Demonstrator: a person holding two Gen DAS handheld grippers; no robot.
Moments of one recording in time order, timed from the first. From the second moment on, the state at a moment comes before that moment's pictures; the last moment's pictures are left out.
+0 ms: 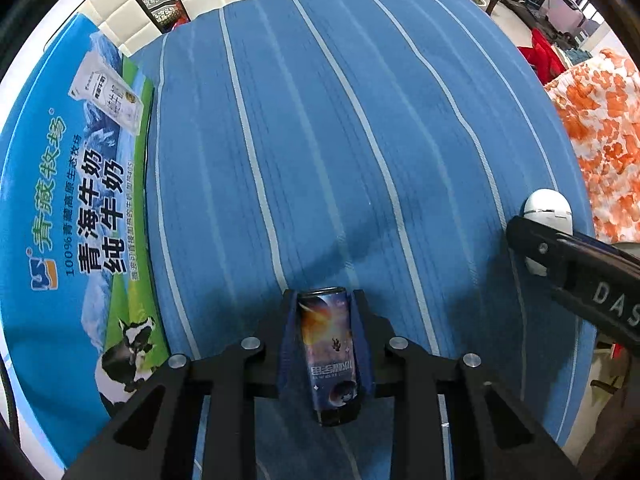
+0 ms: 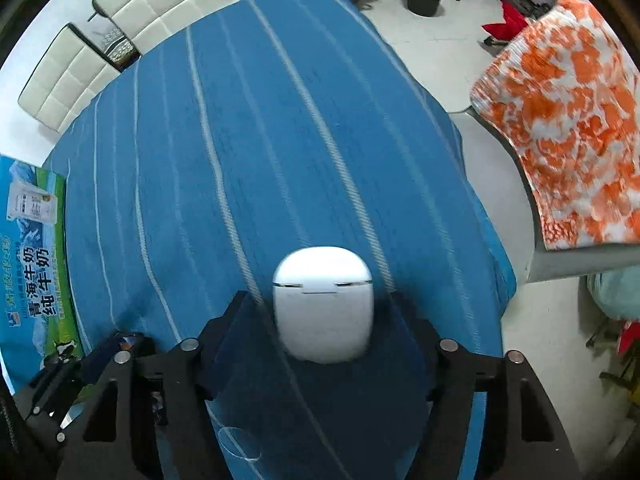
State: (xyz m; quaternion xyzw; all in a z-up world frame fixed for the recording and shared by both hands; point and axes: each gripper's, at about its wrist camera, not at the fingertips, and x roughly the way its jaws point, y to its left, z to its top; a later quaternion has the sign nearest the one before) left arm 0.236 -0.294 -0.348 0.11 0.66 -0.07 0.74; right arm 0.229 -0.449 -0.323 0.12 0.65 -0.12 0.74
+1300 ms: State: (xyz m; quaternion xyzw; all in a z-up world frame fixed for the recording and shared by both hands) left arm 0.190 -0.165 -0.188 0.05 0.58 -0.13 0.80; right arm 0.152 -0.317 -0.158 0.06 0.55 -0.05 0.83
